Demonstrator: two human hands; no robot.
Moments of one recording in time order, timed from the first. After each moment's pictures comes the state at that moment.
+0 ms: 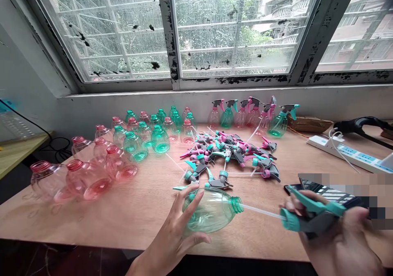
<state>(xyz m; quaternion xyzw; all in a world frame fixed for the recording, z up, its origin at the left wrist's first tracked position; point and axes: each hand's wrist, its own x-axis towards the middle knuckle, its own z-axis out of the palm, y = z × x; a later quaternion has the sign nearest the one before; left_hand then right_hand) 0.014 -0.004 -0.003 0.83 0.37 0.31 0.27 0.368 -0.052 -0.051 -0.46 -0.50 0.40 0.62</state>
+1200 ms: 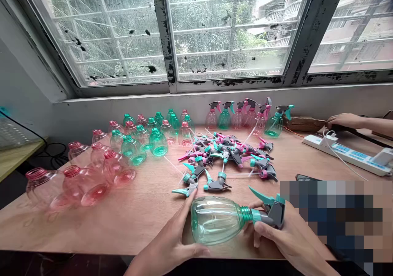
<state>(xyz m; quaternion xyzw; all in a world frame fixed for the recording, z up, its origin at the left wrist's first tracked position) 0.009 -0.003 0.011 0.74 0.43 0.22 0.46 0.314 -0.034 -0.029 -0.45 -0.46 0.59 0.49</state>
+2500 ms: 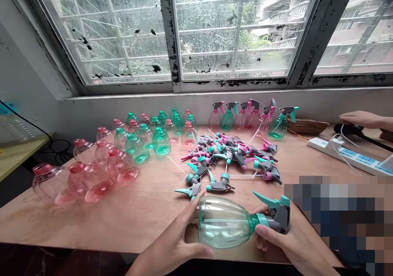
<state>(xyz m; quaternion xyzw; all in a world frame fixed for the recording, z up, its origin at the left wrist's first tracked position) 0.010 -0.002 0.006 0.68 0.39 0.24 0.56 0.312 -0.036 -0.027 -0.46 -0.44 0.58 0.51</state>
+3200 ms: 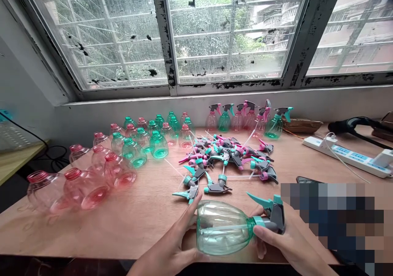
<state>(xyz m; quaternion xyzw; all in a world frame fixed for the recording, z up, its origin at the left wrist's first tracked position) 0.007 -0.005 0.008 0.72 0.34 0.24 0.56 0.311 -0.035 -0.027 -0.43 -0.45 0.61 0.49</state>
